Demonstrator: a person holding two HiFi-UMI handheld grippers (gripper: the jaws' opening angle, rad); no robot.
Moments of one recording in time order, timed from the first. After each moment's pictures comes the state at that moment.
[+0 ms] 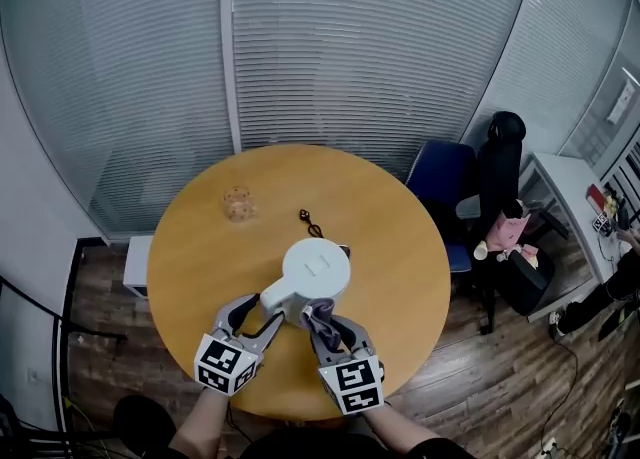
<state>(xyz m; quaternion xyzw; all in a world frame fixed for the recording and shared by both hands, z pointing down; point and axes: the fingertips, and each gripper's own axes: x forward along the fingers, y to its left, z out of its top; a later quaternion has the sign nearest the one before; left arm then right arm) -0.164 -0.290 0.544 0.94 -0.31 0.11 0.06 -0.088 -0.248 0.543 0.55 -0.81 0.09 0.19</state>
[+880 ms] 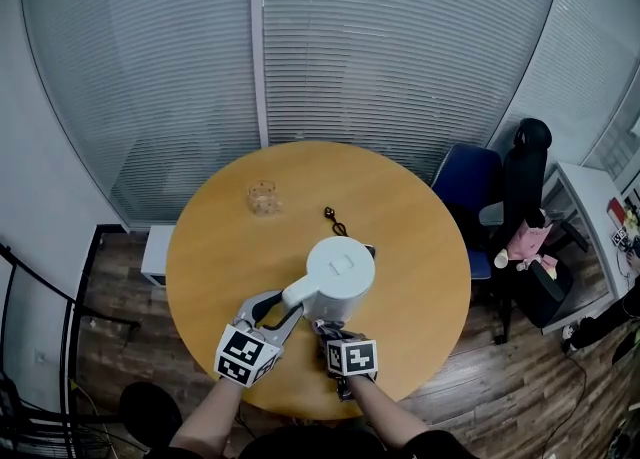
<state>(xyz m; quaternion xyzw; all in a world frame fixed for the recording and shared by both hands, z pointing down) -0.161 -0.298 0.554 0.94 -0.32 0.13 0.04 -0.092 -0.254 0.711 0.51 -0.74 0.38 0.24</state>
